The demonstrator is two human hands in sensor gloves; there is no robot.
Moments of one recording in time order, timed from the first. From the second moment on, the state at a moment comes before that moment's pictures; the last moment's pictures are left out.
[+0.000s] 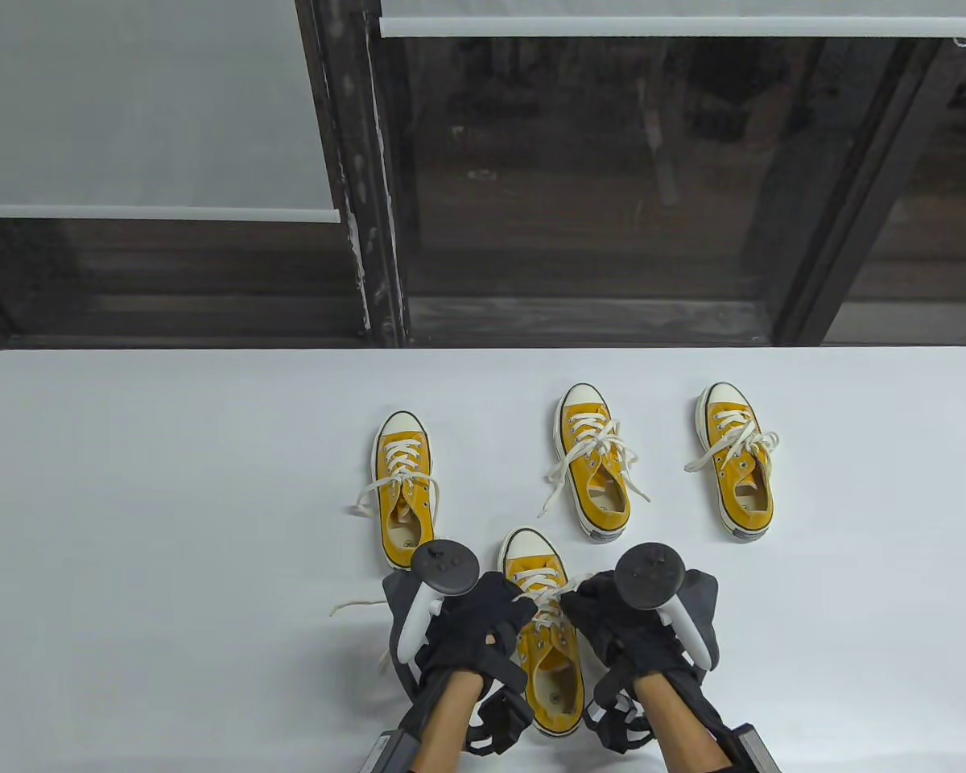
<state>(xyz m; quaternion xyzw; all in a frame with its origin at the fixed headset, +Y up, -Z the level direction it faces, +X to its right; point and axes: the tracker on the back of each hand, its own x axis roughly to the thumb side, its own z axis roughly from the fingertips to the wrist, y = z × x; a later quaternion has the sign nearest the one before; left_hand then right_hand) -0.077 -0.730 -0.318 -0.25 0.09 0.37 0.89 0.141 -0.730 -0.318 -0.08 0.11 0.96 0.26</state>
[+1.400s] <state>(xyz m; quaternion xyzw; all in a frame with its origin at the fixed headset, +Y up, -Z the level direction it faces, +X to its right) -0.196 -0.674 -0.297 -0.12 0.17 0.57 0.80 0.266 -0.683 -0.309 -0.07 0.06 0.72 0.68</state>
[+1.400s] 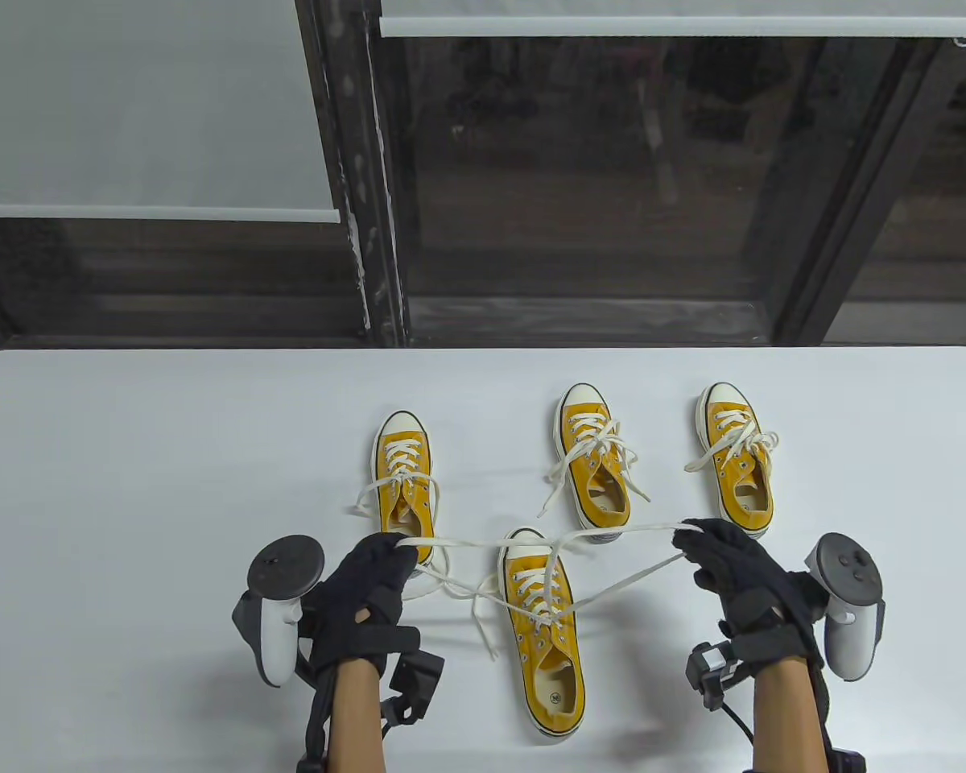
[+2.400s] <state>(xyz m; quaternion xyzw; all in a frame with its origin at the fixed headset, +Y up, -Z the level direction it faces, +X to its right) -0.086 -0.691 -0.312 -0.29 0.01 0.30 0.91 0.253 -0.669 -0.299 -0.16 -0.07 0.89 0.41</state>
